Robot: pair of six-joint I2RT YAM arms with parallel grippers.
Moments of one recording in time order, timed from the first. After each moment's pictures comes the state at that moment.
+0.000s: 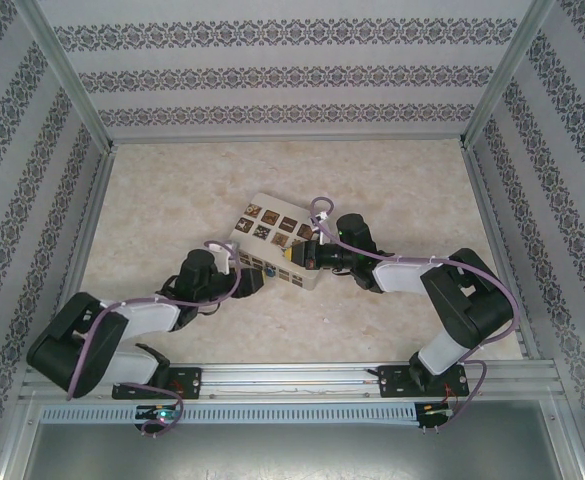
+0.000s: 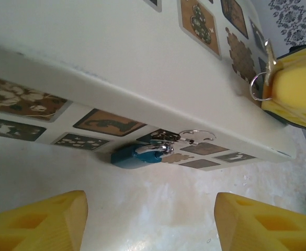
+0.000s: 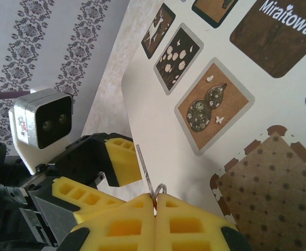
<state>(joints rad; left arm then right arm) -0.47 1.35 0.29 0.53 0.40 -0.60 0.55 1.62 0.63 0.52 -0.69 0.76</state>
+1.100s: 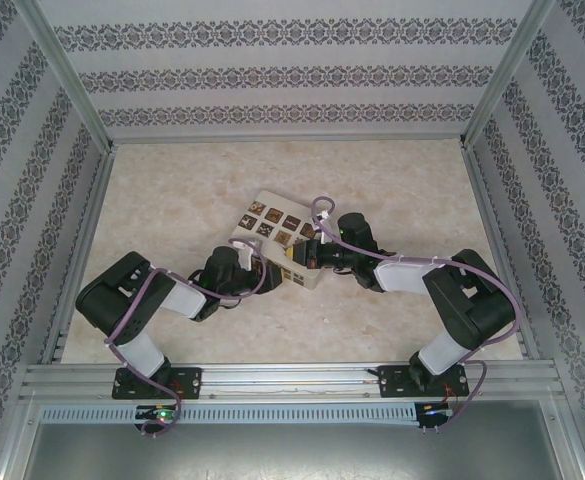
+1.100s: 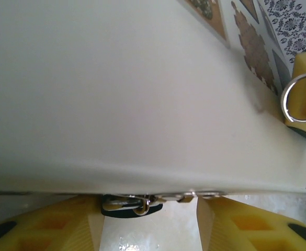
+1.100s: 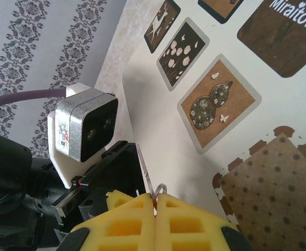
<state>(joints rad) -0.57 1.68 0.40 0.79 0.37 -0.66 0.54 1.61 0.63 0.49 -0.68 0.73</state>
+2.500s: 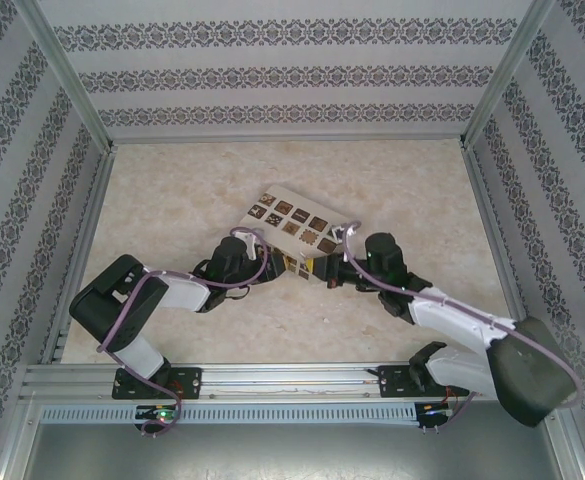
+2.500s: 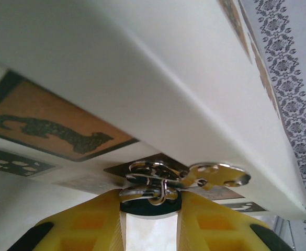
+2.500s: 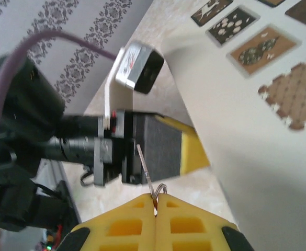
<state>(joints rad) -0.60 1.62 0.50 0.63 0.32 -0.89 0.58 1.11 0.40 0.32 -0.54 0.59</state>
